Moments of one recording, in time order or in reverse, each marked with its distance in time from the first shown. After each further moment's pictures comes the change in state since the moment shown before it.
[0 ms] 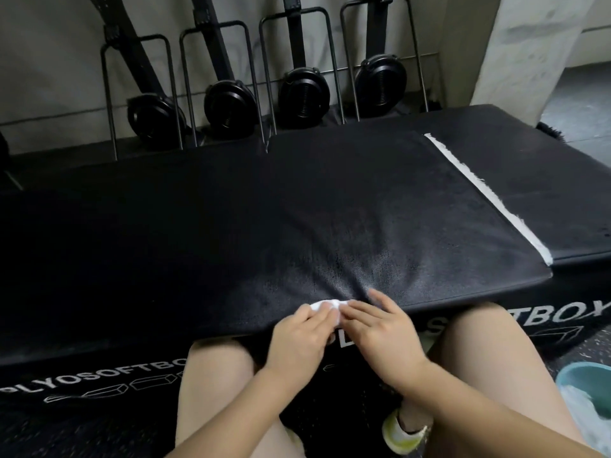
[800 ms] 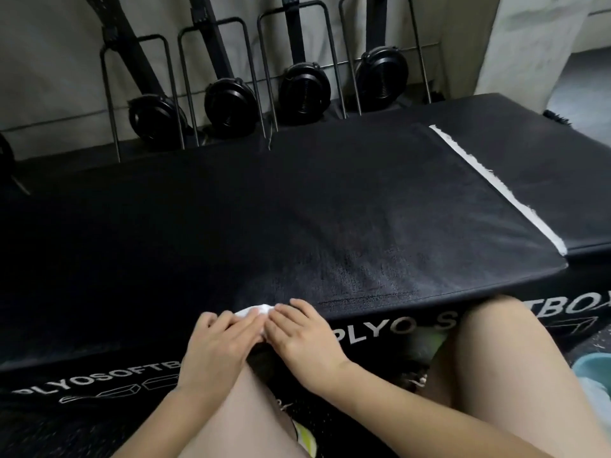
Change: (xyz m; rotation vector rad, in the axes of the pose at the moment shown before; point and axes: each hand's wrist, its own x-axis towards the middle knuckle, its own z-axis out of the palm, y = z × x) left_hand -0.057 -0.093 -0.079 0.290 -0.099 0.034; right_hand 0.064 -0.108 0.049 0.077 0.053 -0.059
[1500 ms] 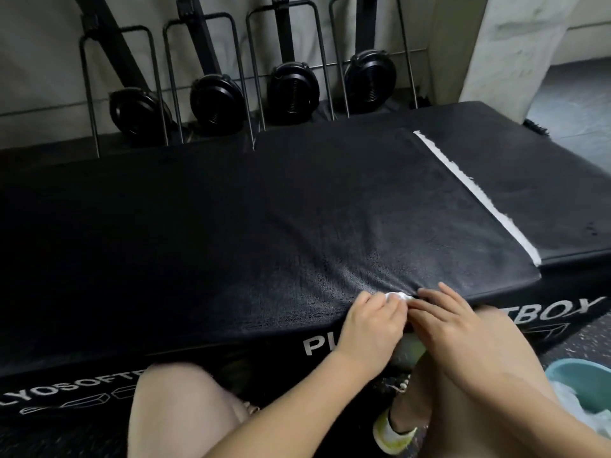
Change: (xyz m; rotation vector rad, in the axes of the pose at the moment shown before) left_hand 0.149 0.204 0.071 -0.278 0.089 0.106; right_hand -0.115 0.173 -0.129 -0.188 -0.033 0.197
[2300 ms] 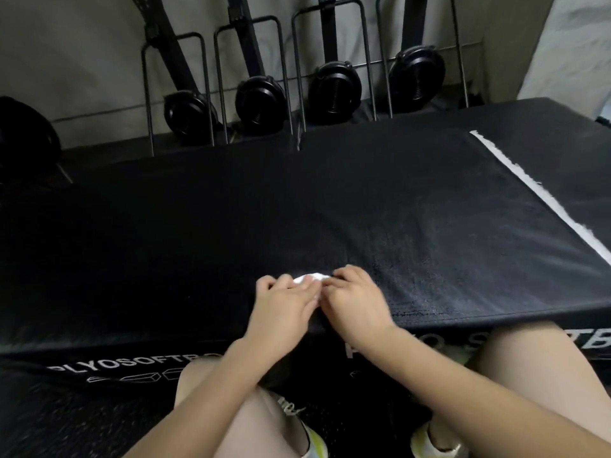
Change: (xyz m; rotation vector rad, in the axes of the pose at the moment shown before) left_hand -0.084 -0.155 -0.106 0.197 -0.303 -0.344; right_hand 0.132 -0.155 0.084 0.136 -0.128 -0.072
